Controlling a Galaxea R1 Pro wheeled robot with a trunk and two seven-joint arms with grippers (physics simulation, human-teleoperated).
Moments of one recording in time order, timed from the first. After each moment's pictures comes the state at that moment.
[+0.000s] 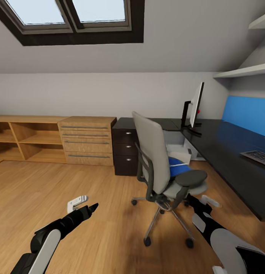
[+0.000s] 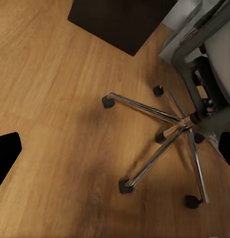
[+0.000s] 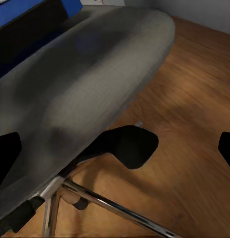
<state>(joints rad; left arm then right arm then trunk) -0.18 0.10 -0.04 -1.55 0.71 0.65 0.19 -0.79 -0.09 -0.21 -0.16 -0.29 -0.34 -0.15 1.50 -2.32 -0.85</state>
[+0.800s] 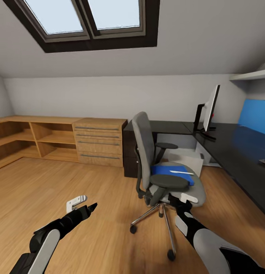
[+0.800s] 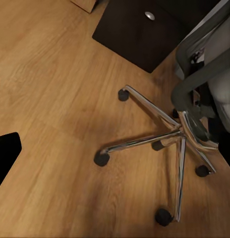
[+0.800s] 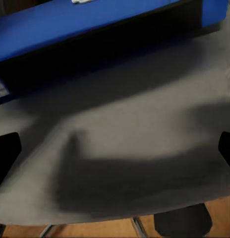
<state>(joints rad) -0.18 0.10 -0.04 -1.55 0.70 0.65 0.18 -0.79 0.04 -0.21 -0.16 -0.09 -0.34 -0.15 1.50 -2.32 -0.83</state>
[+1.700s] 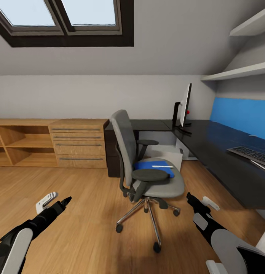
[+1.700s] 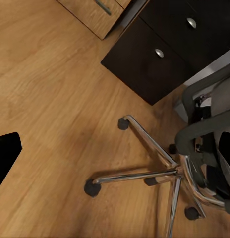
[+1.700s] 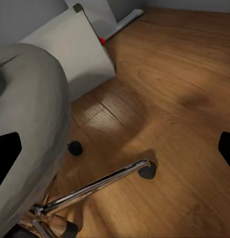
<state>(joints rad) -0.18 0.10 0.28 -1.56 0.76 0.65 0.18 -0.79 -0.10 -0.25 -0.16 -0.45 -0.33 -0.04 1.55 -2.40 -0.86</state>
